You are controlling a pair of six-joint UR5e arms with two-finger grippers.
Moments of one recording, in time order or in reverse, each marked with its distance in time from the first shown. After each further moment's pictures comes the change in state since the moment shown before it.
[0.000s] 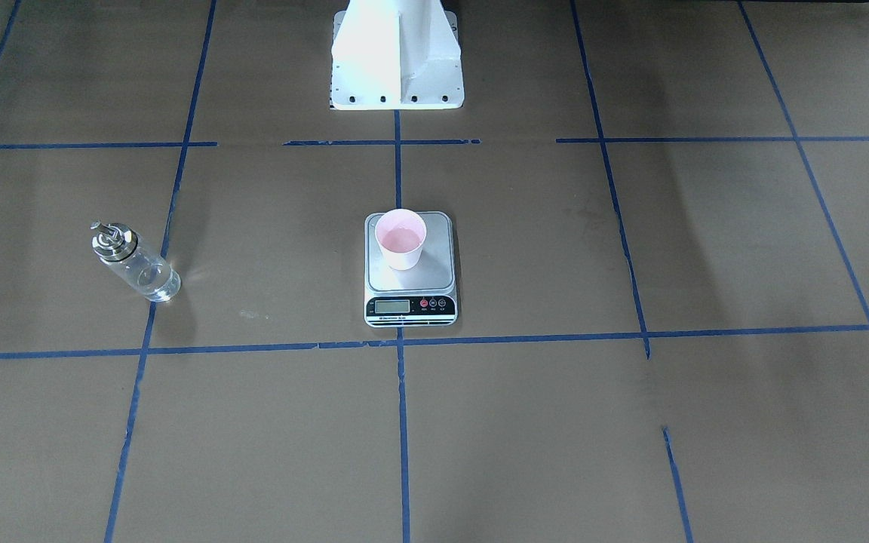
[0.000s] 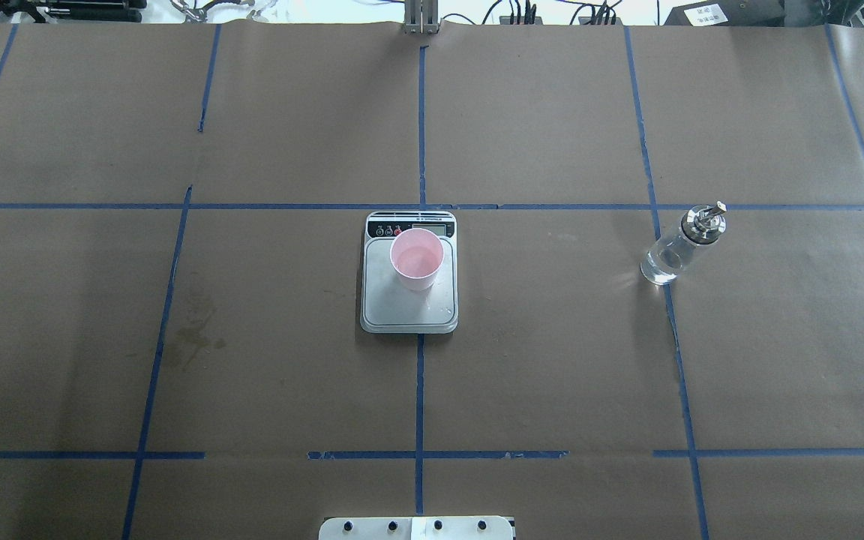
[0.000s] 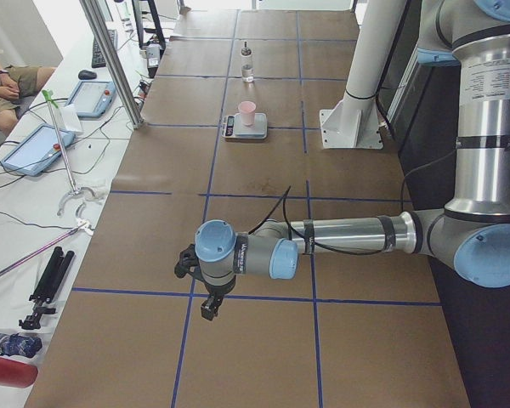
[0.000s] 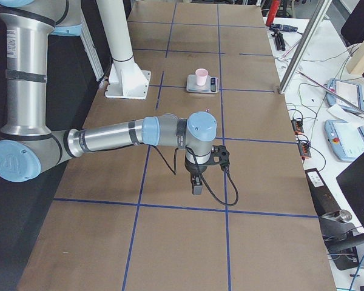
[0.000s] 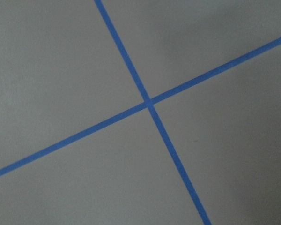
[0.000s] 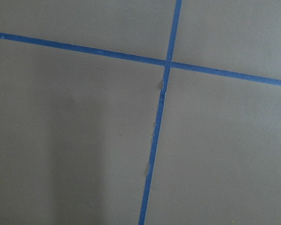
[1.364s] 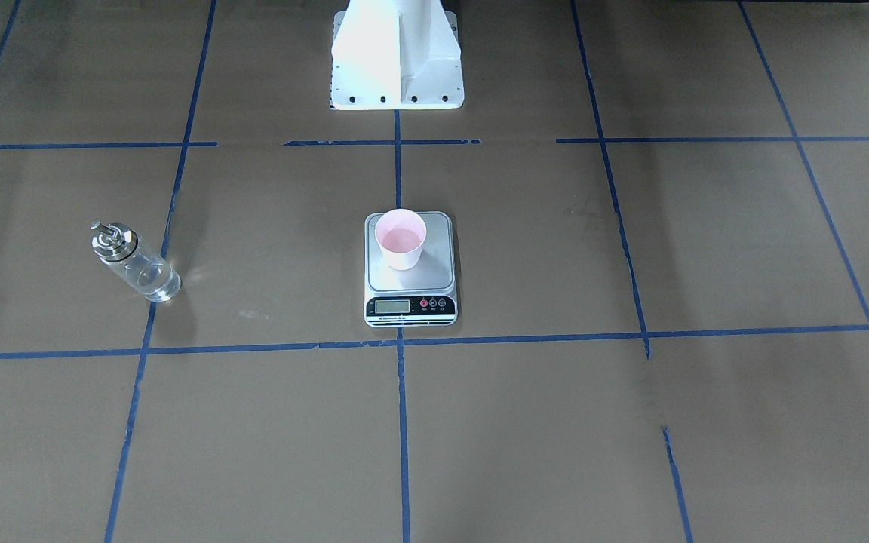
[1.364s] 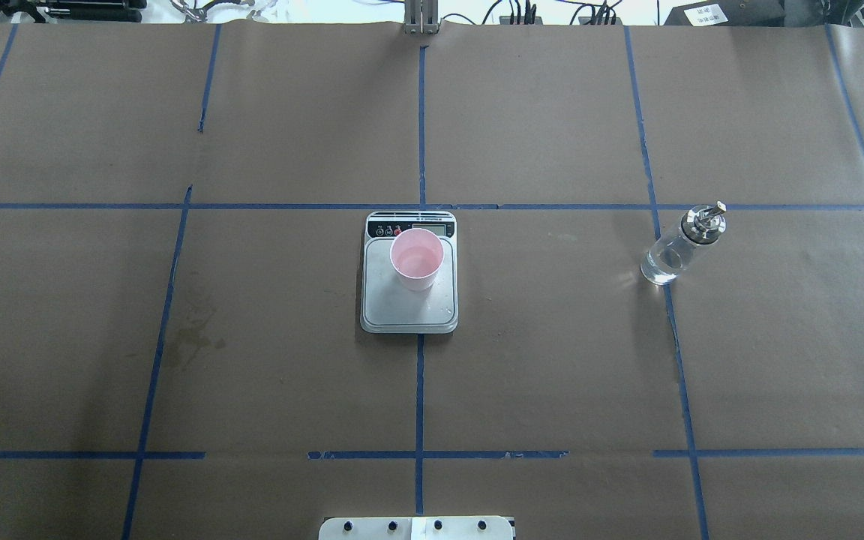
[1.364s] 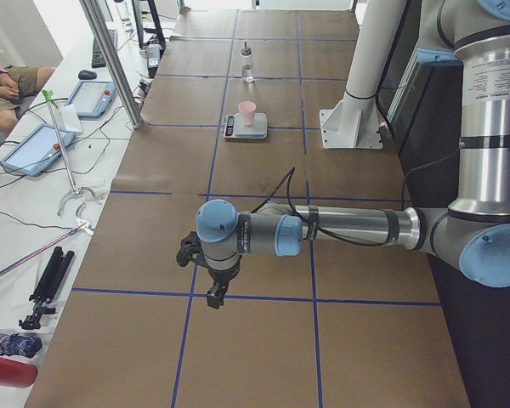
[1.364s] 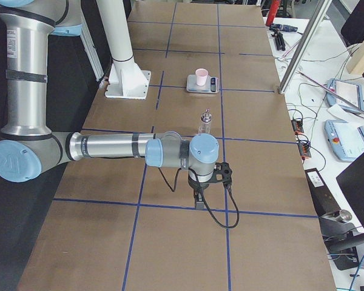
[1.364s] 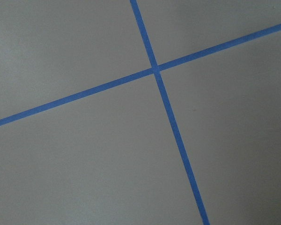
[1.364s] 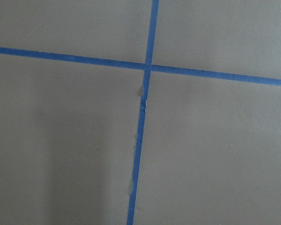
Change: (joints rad) left arm -0.018 0.011 -0.125 0.165 0.008 -0.008; right arm 0.001 0.009 -0.146 0.172 0.022 0.056
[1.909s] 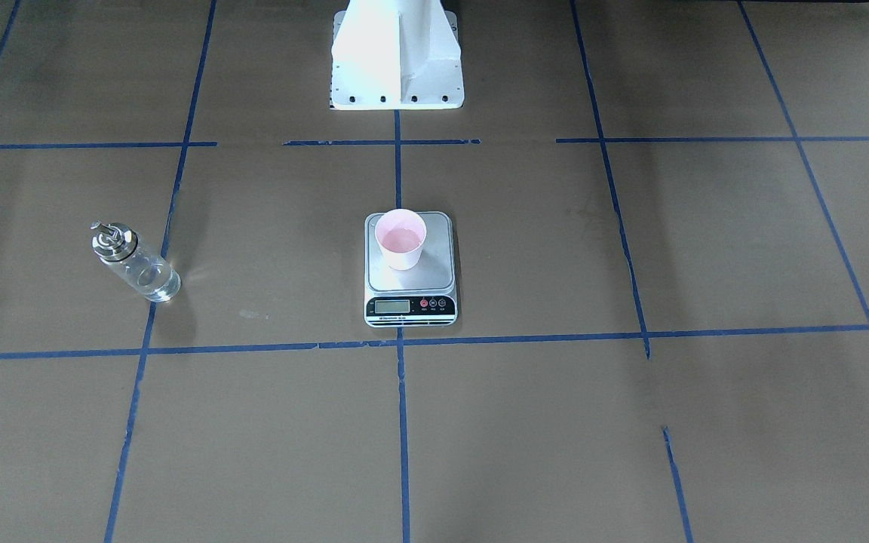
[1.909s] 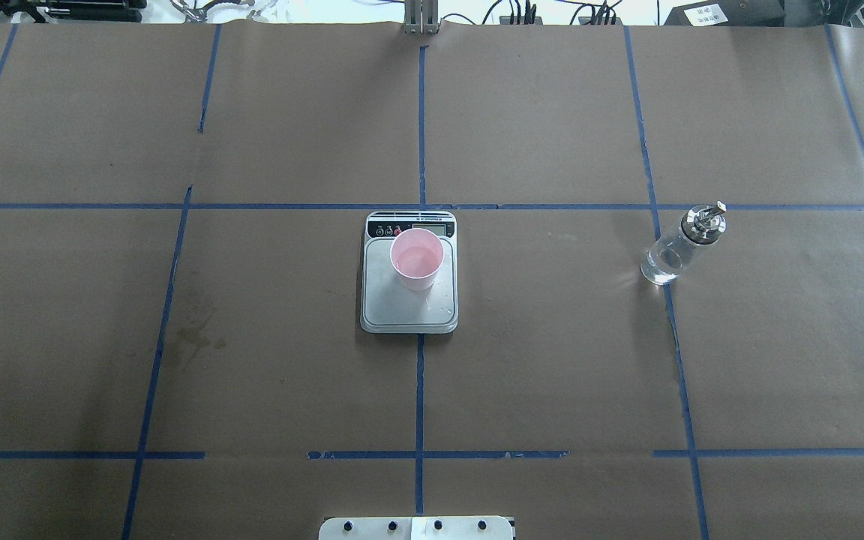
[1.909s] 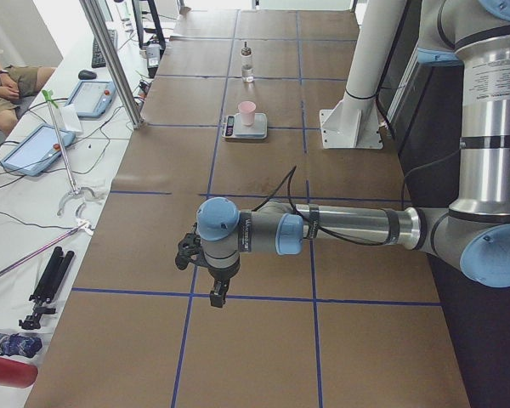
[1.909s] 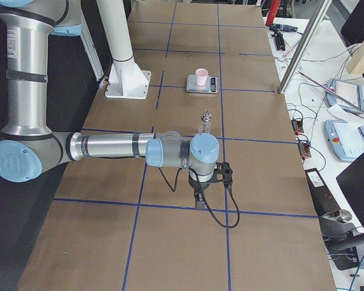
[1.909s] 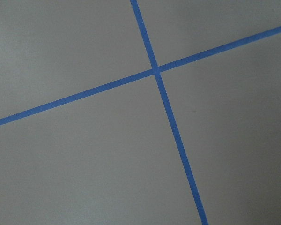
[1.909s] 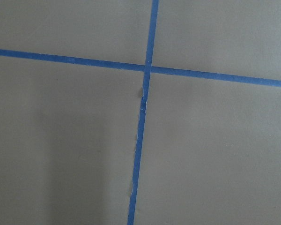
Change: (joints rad) left arm -0.010 0.001 -0.016 -0.002 -0.010 -0.185; right arm 0.000 0.001 -0.001 0.001 0.000 0.004
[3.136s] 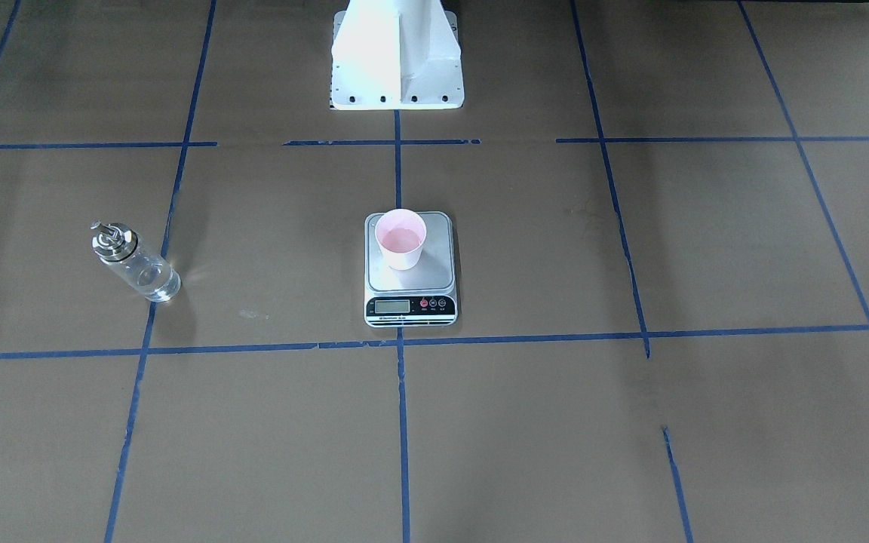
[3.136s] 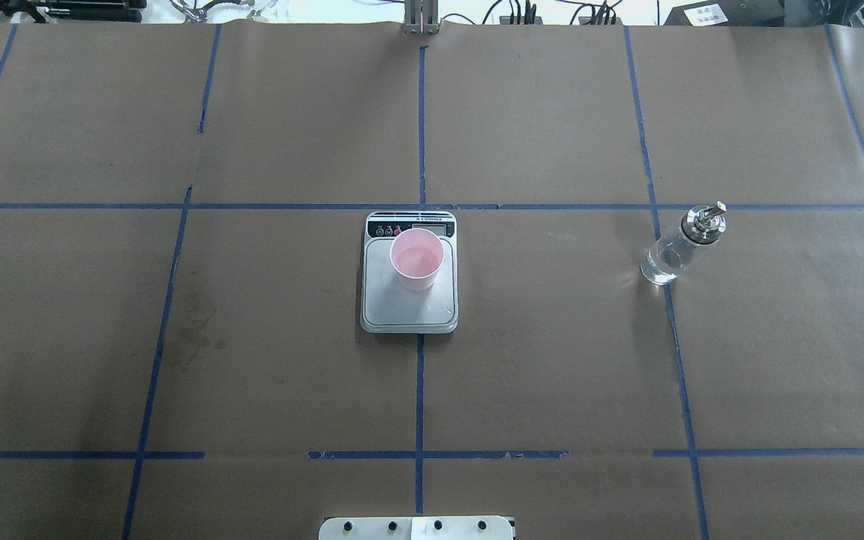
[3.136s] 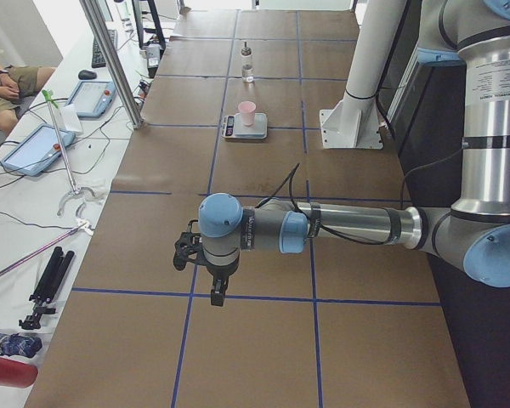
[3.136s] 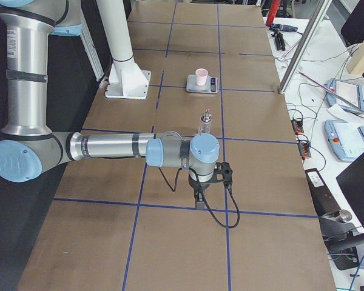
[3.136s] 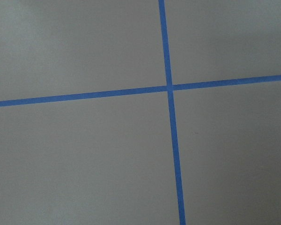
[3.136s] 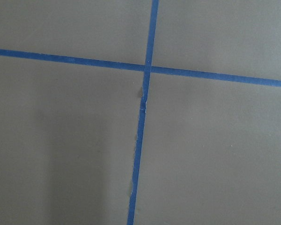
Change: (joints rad) left arm -0.035 0.000 -0.013 -0.011 -0.004 -0.050; right arm 0.000 0.000 0.000 0.000 -0.001 -0.001
